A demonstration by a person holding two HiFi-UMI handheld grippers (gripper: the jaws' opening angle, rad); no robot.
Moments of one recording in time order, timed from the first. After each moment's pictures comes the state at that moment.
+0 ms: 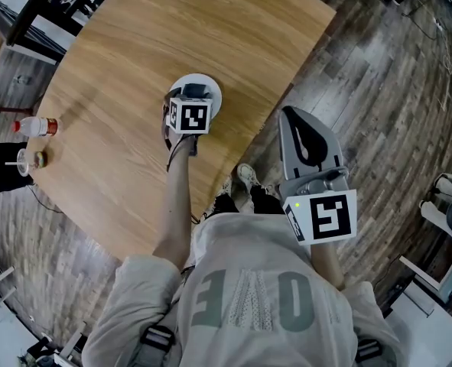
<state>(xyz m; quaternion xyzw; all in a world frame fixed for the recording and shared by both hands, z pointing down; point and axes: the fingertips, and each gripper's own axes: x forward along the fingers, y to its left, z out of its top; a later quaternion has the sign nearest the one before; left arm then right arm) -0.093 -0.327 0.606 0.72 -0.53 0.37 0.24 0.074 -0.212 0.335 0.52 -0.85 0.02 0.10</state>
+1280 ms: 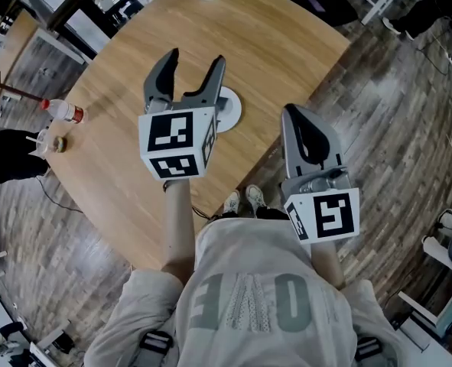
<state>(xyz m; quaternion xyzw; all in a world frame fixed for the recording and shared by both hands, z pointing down) -0.092 -0.295 0.281 0.79 -0.61 0.07 0.01 0.046 -0.204 0.283 0.48 -0.88 -0.02 0.03</state>
